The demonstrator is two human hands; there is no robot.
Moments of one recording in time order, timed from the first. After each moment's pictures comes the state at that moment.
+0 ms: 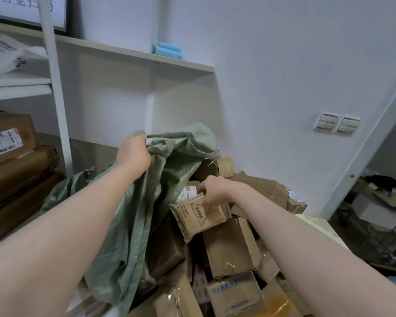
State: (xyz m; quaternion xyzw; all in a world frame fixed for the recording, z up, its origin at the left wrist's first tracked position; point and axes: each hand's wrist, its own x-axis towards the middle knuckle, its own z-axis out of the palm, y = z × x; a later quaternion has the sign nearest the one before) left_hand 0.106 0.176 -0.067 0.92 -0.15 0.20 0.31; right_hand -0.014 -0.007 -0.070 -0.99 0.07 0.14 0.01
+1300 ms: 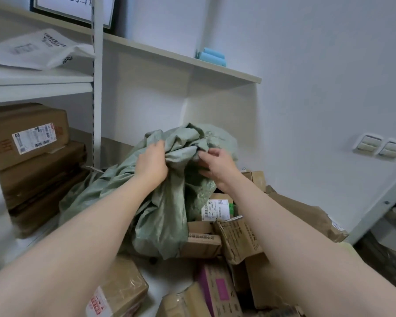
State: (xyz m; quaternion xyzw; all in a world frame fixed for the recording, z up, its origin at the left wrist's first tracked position) left_hand 0.167 0.236 -0.091 0.91 -0.16 0.18 0.33; right_hand 0.103 0.084 -0.055 -0.72 0.17 -0.11 0.66
